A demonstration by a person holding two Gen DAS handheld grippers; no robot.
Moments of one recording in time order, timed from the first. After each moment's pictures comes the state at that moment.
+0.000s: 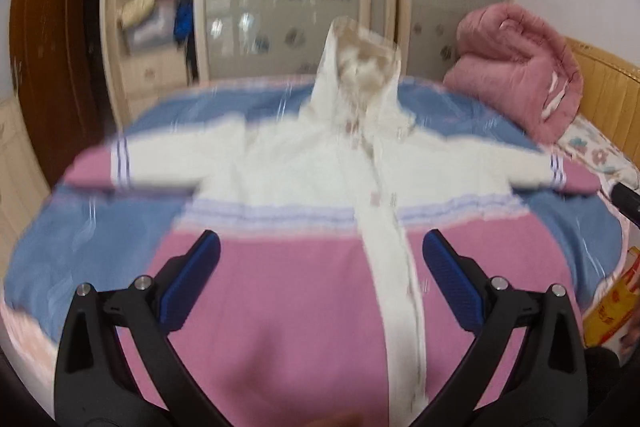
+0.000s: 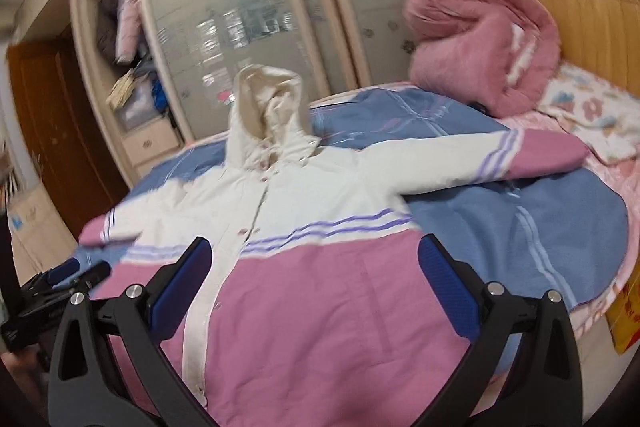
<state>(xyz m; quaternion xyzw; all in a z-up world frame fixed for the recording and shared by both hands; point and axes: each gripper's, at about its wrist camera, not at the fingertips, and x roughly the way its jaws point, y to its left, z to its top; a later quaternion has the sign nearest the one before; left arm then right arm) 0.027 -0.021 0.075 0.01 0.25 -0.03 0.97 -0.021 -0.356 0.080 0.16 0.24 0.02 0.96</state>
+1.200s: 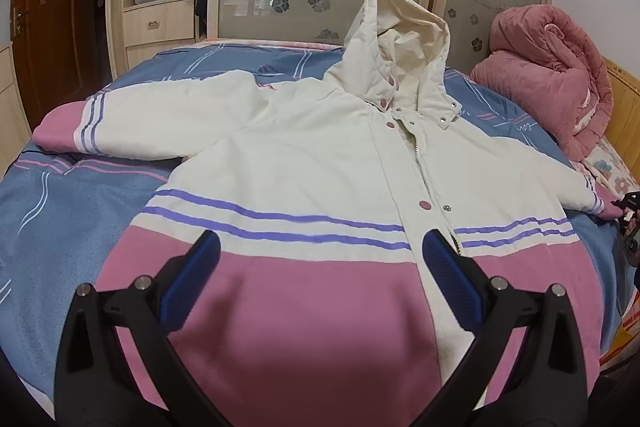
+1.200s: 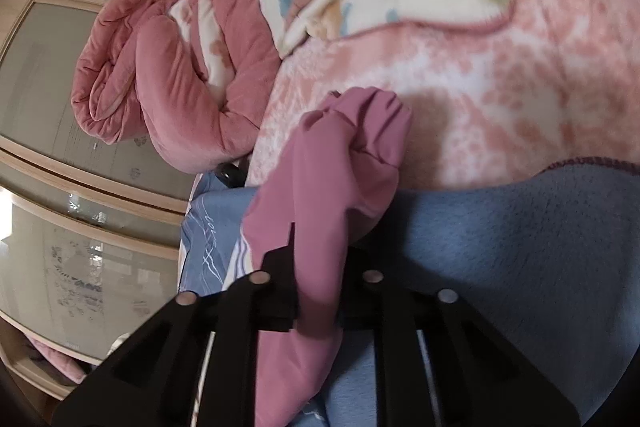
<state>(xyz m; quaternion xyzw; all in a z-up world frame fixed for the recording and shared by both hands) 0.125 0.020 0.009 -0.06 0.32 -0.01 0.95 0.139 -0.734 -0.060 0.54 0.19 -0.22 0.79</state>
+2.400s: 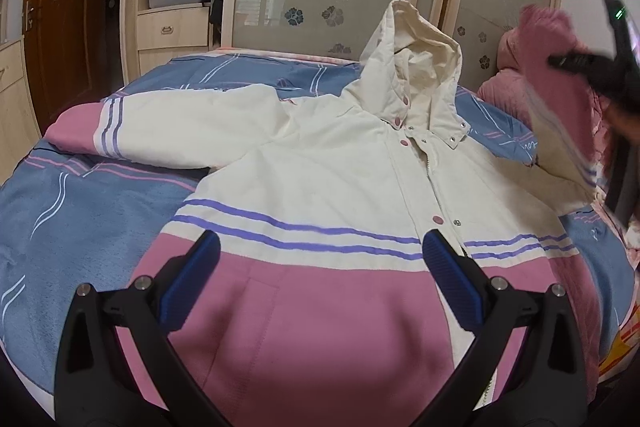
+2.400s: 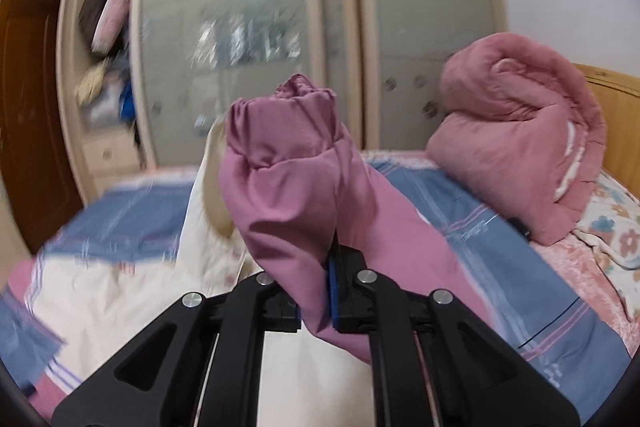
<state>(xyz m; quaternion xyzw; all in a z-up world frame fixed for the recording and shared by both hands) 0.114 0.044 0.018 -0.07 0.30 0.00 0.95 0.252 -0.251 0.098 -0.01 0.23 0.01 0.97</state>
